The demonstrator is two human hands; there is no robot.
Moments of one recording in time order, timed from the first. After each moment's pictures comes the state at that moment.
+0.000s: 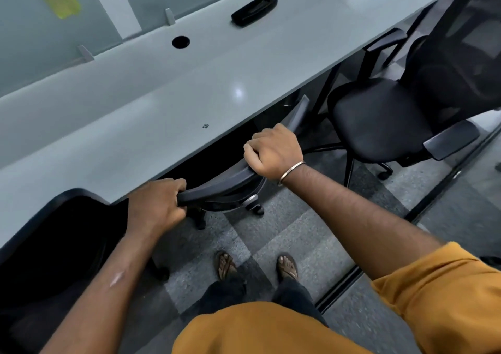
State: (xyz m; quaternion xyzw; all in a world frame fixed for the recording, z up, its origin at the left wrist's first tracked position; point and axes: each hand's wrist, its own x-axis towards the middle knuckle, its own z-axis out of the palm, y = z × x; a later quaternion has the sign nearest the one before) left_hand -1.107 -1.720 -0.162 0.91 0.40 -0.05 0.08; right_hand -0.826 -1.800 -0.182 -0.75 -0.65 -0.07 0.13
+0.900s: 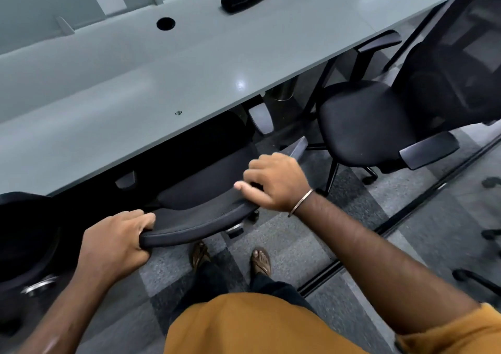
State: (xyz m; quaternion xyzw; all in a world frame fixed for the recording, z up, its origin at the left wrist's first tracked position) left_hand -1.122 -1.827 -0.163 0.92 0.38 -0.07 0.08; right_hand -0.772 -1.923 -0.174 -0.66 -0.73 0.00 0.18
